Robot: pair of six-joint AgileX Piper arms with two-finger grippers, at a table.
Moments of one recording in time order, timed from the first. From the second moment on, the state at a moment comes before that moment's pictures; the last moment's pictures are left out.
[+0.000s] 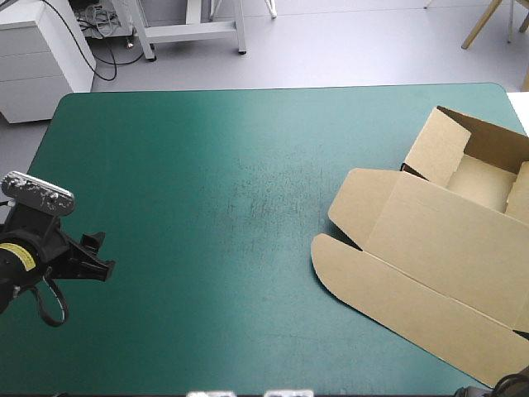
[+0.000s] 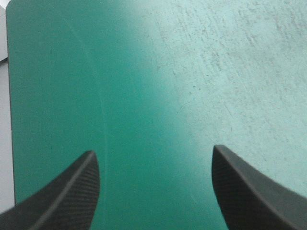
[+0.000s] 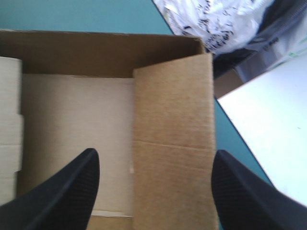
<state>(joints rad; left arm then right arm) -0.37 0.82 -1.16 0.25 1.20 -0.01 -0.55 1.70 -1.73 0.09 1.08 -0.04</state>
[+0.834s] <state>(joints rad) -0.37 0.77 -1.14 0.27 1.12 -0.04 0.15 1.03 -1.54 0.28 1.09 -0.24</state>
